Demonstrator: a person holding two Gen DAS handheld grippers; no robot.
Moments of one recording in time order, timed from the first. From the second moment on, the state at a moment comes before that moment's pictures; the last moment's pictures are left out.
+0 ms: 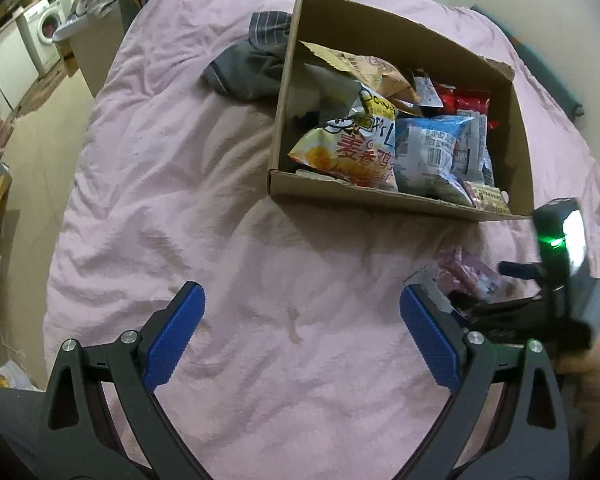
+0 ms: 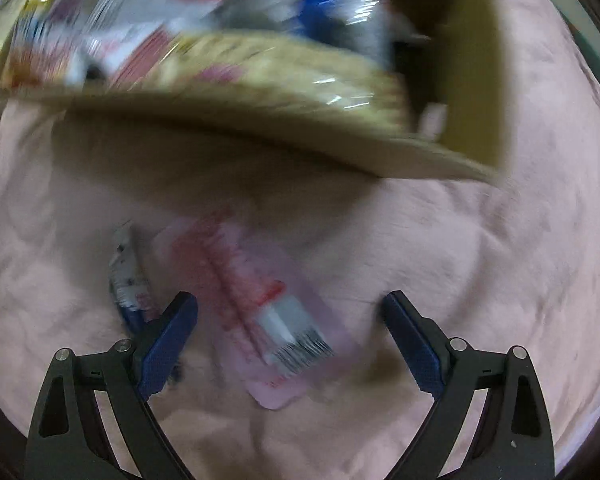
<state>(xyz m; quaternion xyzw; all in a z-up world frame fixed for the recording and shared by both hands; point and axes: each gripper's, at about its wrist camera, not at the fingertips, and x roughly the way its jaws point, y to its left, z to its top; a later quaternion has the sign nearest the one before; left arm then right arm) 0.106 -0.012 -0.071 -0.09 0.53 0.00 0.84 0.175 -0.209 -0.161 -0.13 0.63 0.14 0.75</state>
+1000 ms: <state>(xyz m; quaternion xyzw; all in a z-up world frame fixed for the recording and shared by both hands) 0.107 0.005 -0.096 -0.13 0.57 0.02 0.81 0.124 -0.199 -0.113 0.01 0.62 0.24 0.74</state>
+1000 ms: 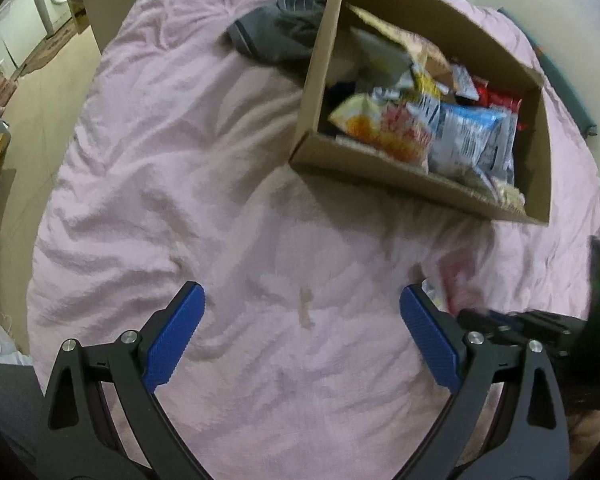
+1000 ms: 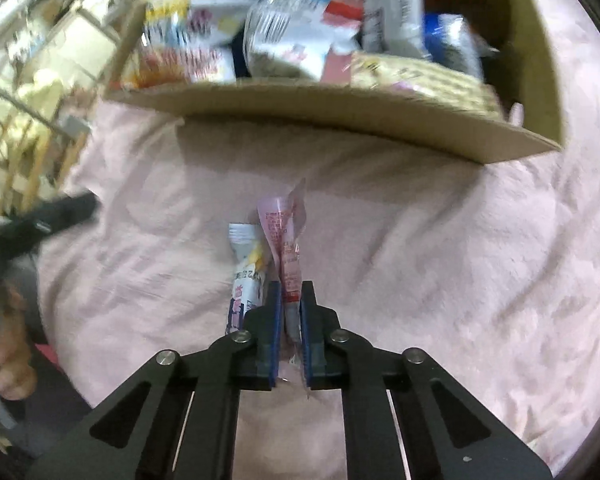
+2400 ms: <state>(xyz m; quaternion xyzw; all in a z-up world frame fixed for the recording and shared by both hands) 0.089 -0.081 -0.044 -0.07 0.58 -0.03 0.81 0.111 -0.288 -0.025 0.17 0.49 0.22 0.83</state>
